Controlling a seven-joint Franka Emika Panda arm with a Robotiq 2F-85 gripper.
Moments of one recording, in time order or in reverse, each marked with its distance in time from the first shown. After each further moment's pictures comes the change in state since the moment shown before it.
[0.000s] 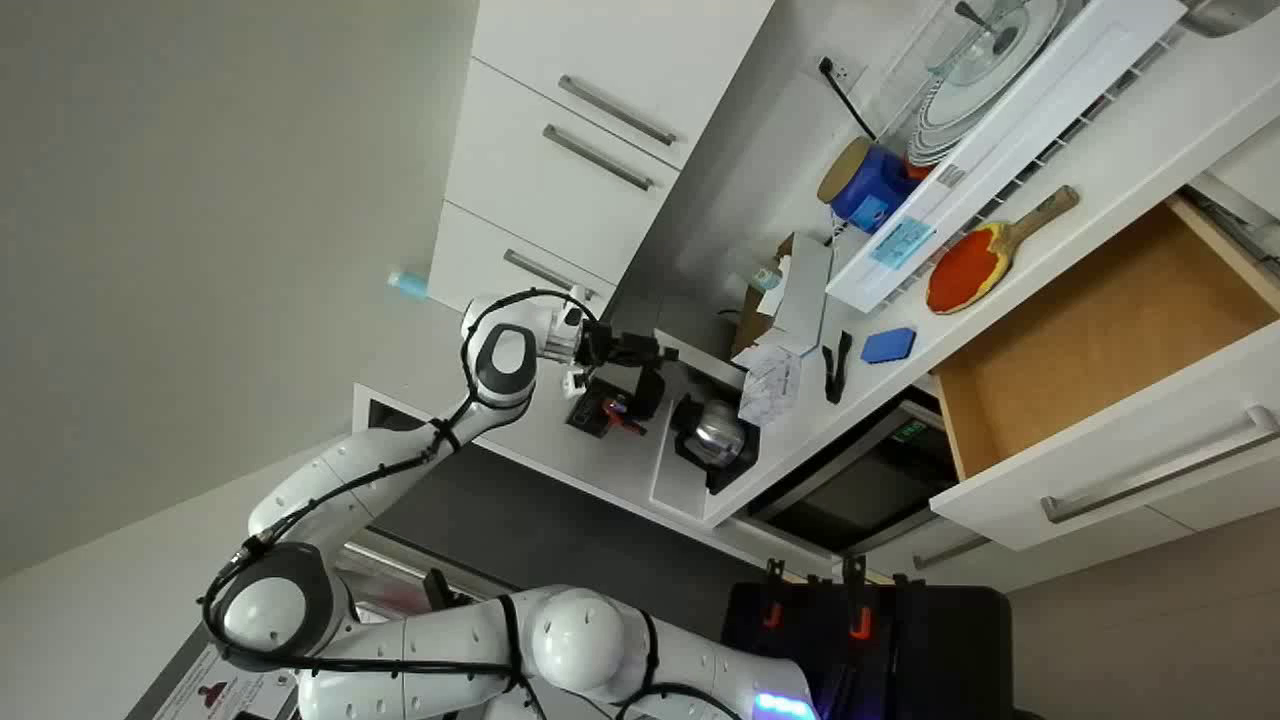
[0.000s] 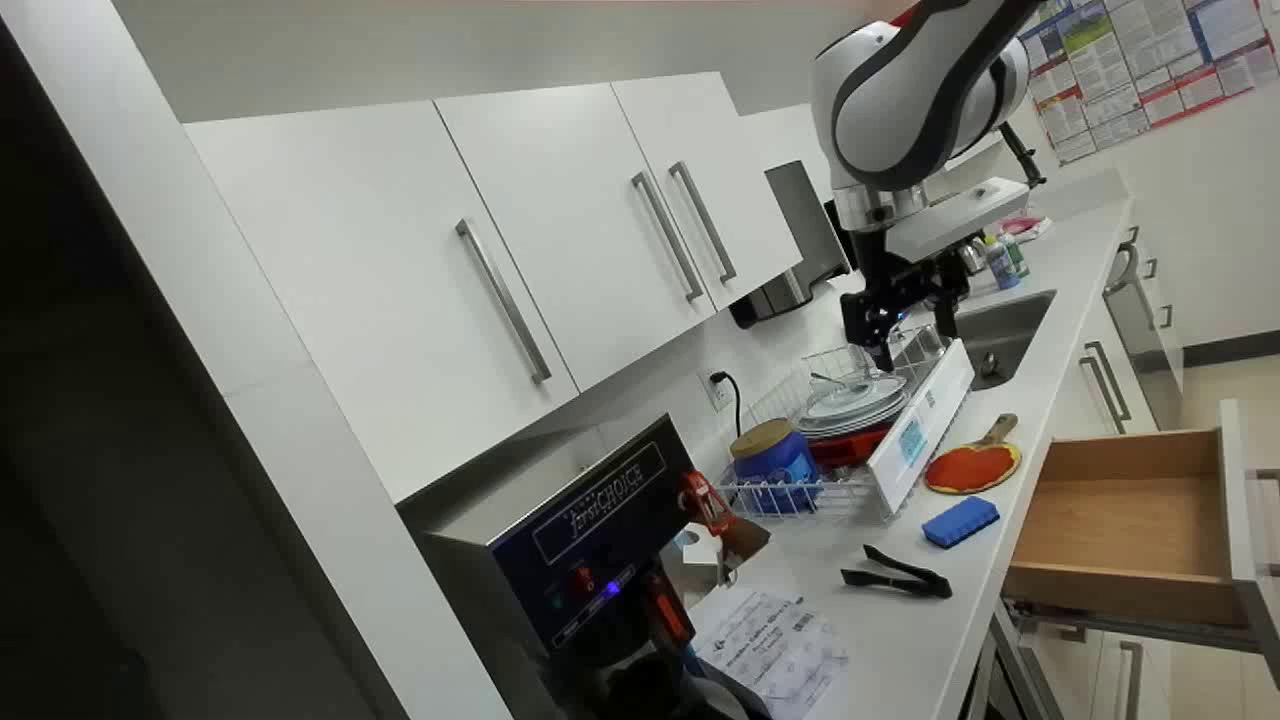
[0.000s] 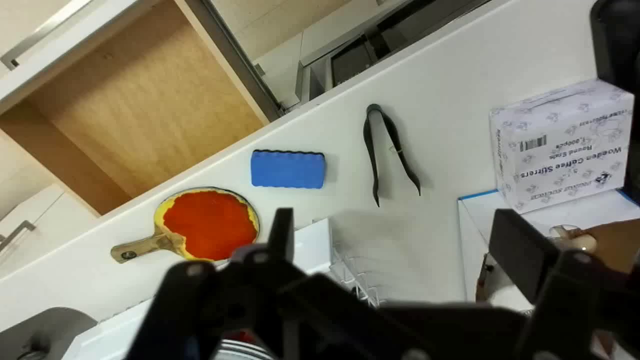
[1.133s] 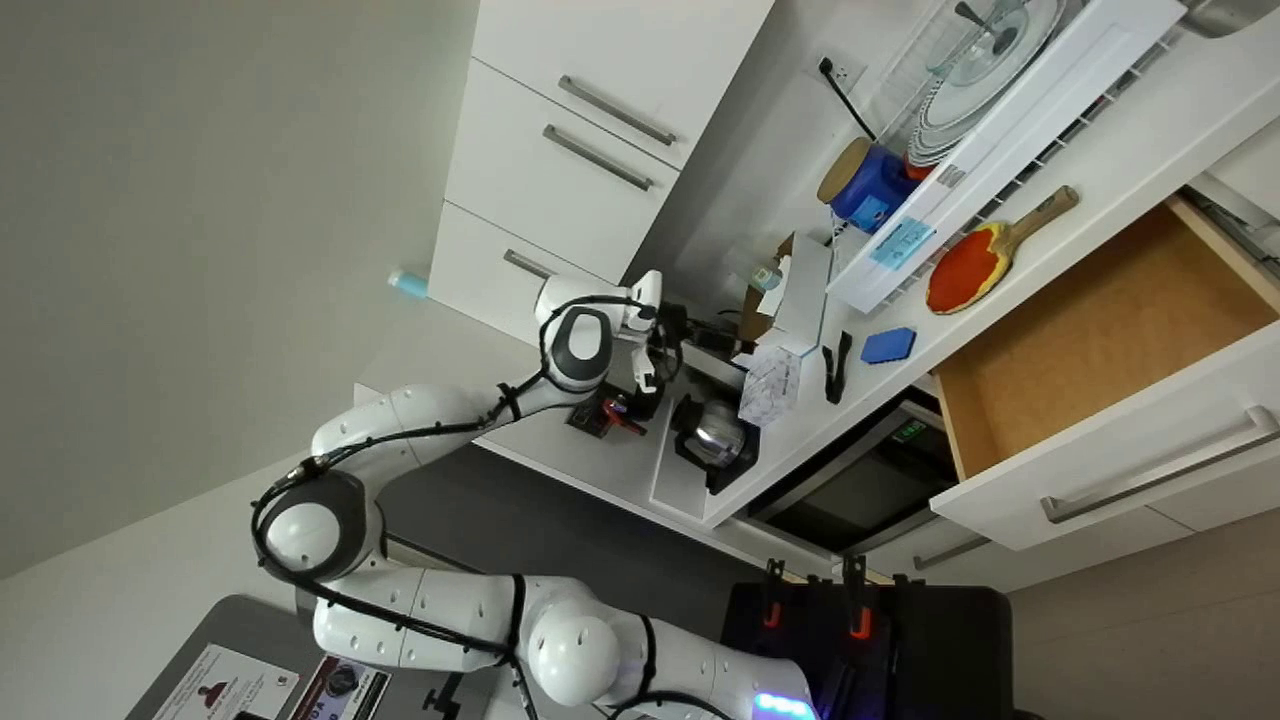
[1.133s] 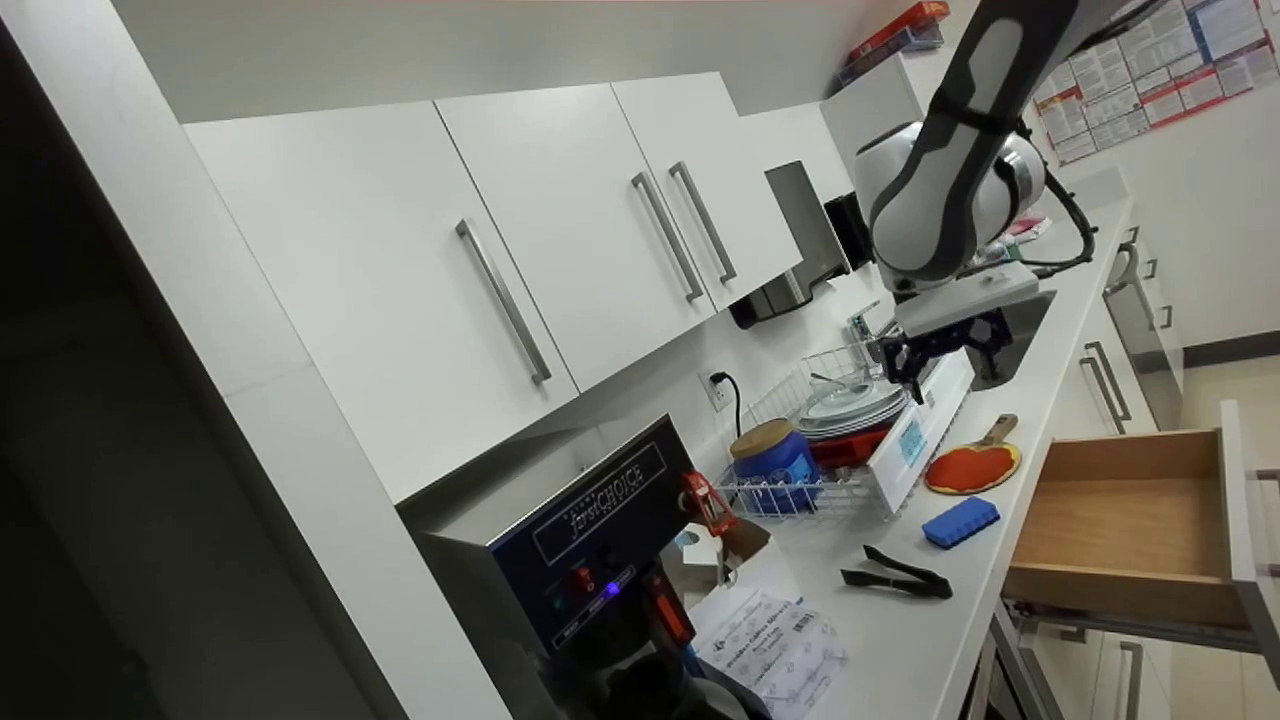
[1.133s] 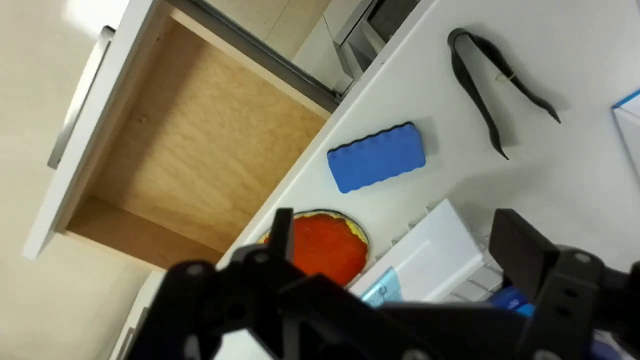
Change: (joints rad) arm -0.175 0.288 -0.006 0.002 -0.077 0.281 0.316
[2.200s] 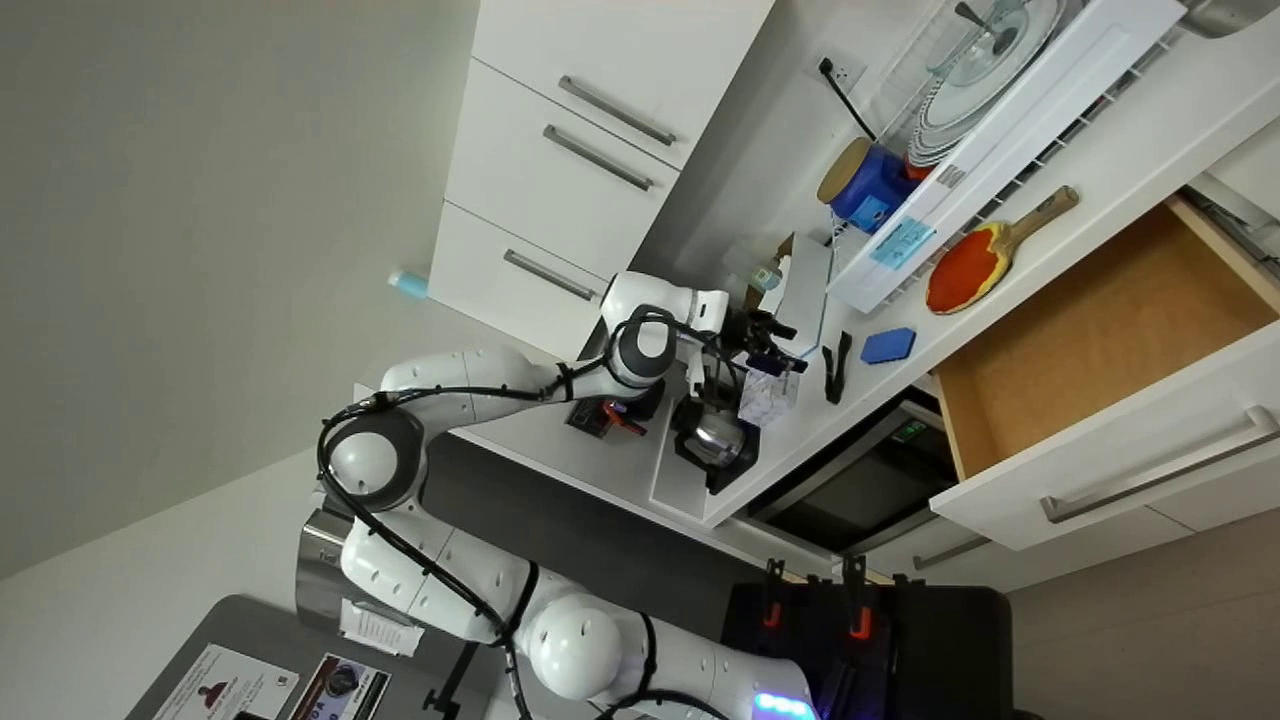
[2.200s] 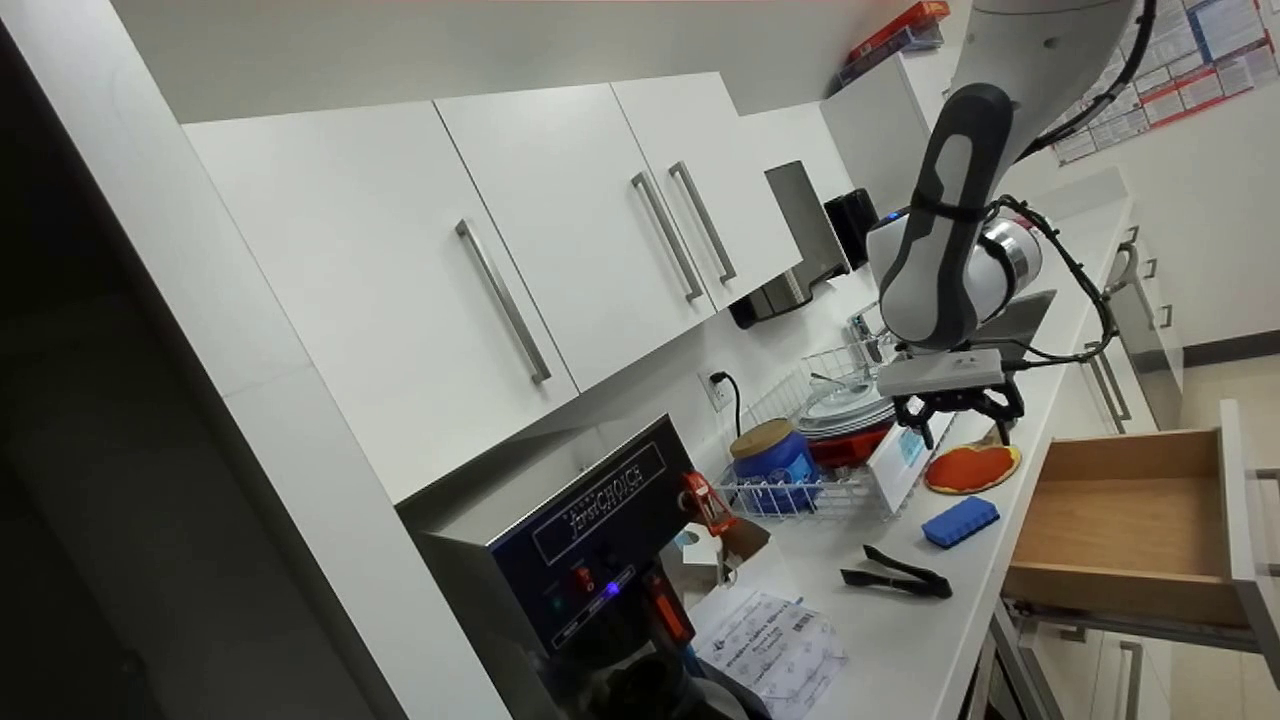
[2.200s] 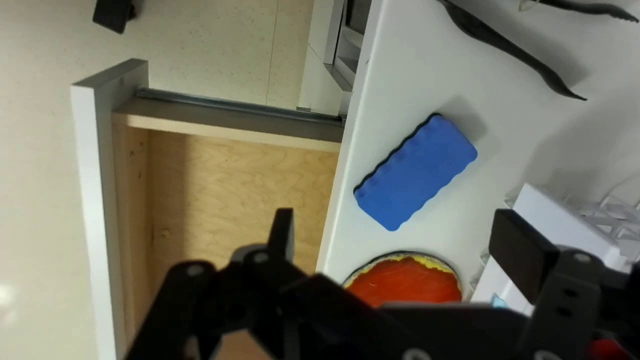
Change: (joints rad) arm 0.074 0.285 -0.106 0.075 0.007 0.147 0.434
